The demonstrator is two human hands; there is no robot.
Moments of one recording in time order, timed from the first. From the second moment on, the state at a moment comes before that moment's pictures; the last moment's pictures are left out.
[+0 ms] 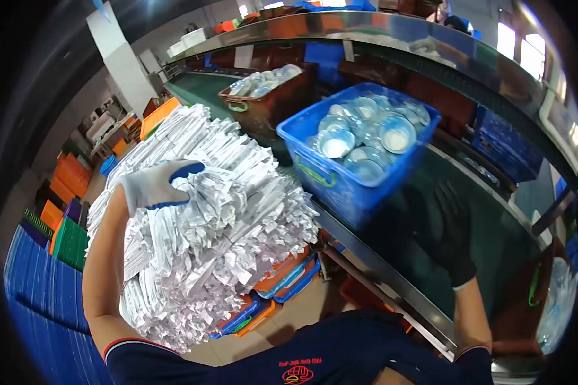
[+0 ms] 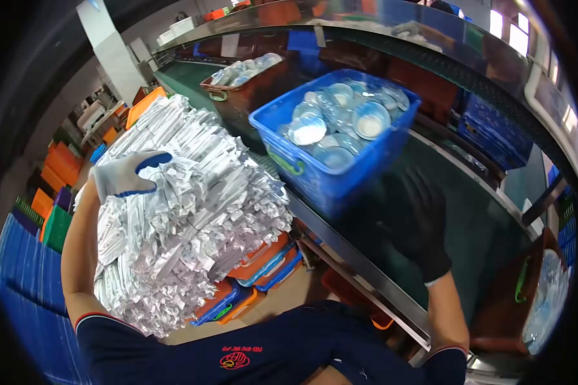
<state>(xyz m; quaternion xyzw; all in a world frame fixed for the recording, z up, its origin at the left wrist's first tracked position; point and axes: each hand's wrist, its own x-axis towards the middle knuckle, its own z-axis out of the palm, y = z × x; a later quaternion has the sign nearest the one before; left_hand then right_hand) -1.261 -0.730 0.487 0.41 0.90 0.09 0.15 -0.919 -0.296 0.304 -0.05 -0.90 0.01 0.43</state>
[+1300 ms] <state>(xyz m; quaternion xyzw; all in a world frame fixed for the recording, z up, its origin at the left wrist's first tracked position) -1.289 -0.521 0.434 0.58 0.81 0.12 -0.04 -0.840 -0.297 0.243 -0.12 -0.90 -0.07 0.41</state>
